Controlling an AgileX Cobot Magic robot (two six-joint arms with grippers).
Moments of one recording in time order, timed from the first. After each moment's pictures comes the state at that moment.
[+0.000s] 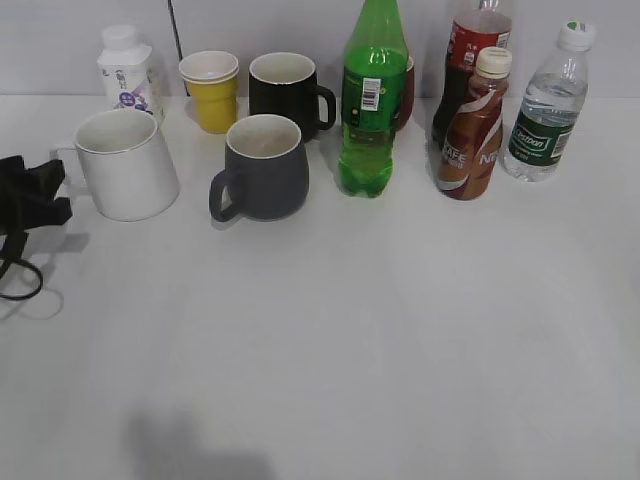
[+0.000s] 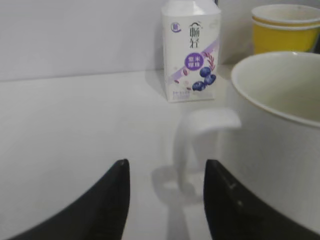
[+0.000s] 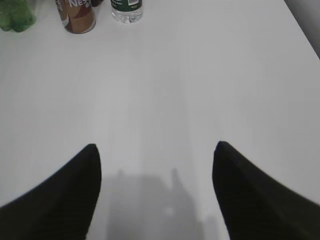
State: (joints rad) left arm -0.04 1.84 -0.47 0.12 -1.09 -0.03; right arm 0.06 -0.01 -0.50 -0.03 1.04 0.01
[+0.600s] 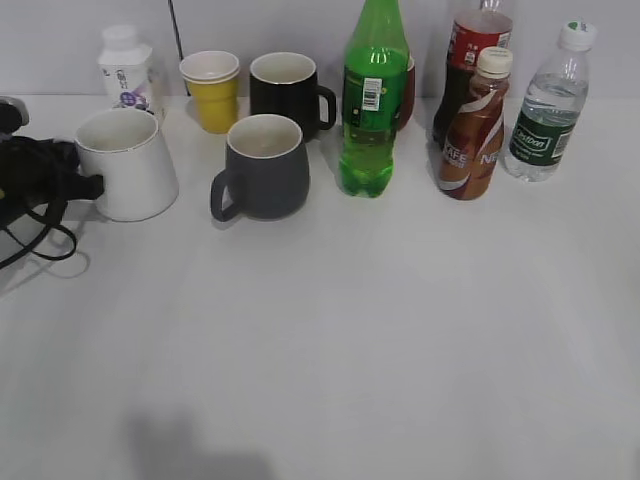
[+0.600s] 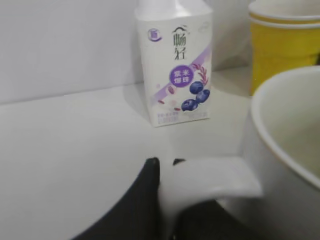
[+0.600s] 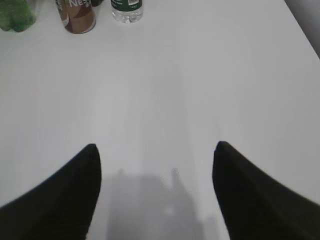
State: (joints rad) left arm -0.04 1.99 -0.72 0.21 -0.98 -0.03; right arm 0.06 -0.01 -0.50 -0.01 1.04 0.01
